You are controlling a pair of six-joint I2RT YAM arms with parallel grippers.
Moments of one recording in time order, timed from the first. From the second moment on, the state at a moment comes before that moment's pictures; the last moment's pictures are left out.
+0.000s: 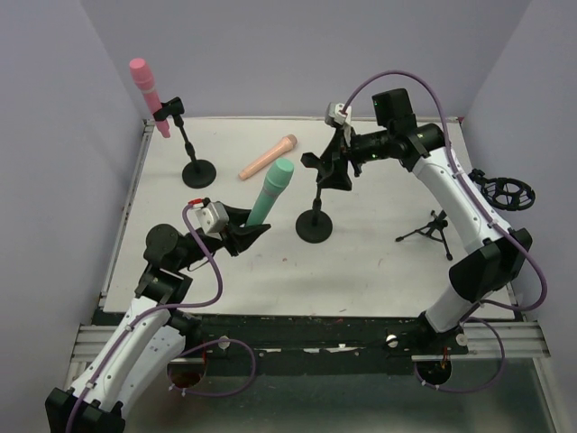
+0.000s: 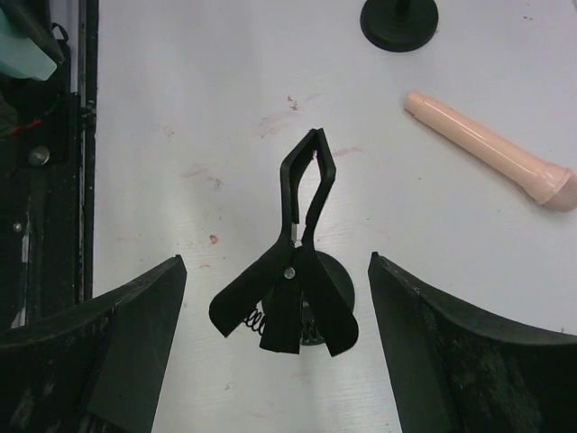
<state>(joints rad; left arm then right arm) -0.39 0.59 0.49 0.31 0.69 -0.10 0.41 1.65 1.76 -0.84 -0.90 -0.60</state>
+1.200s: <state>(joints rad) -0.39 1.05 0.46 0.98 0.70 -0.38 0.43 1.55 1.69 -0.94 -1.03 -0.67</state>
